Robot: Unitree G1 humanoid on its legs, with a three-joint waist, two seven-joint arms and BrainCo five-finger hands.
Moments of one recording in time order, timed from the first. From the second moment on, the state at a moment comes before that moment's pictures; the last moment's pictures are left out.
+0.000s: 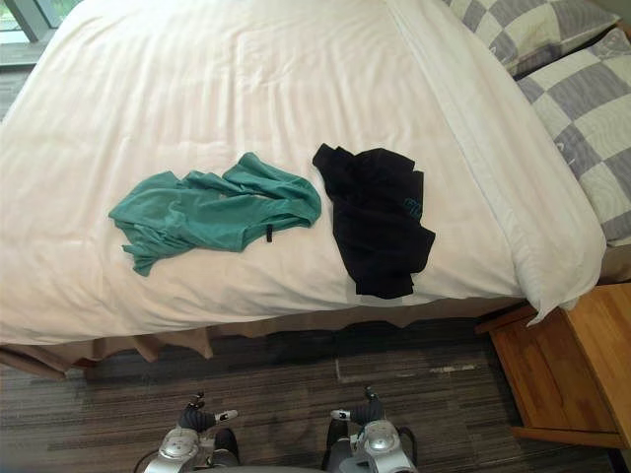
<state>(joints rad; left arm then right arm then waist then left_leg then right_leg) 0.01 0.06 0.03 1.04 0.14 -0.06 0.22 0.00 -0.01 -0.01 1.02 -0.19 -0.03 -0.20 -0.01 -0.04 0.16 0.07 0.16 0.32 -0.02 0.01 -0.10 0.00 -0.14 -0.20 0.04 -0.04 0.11</state>
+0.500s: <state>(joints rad) 0.10 0.07 0.48 1.03 0.00 -0.02 0.25 0.15 -0.02 -0.56 0.92 0.15 -0.02 -0.26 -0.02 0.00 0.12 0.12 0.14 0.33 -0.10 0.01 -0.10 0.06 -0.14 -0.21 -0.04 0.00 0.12</state>
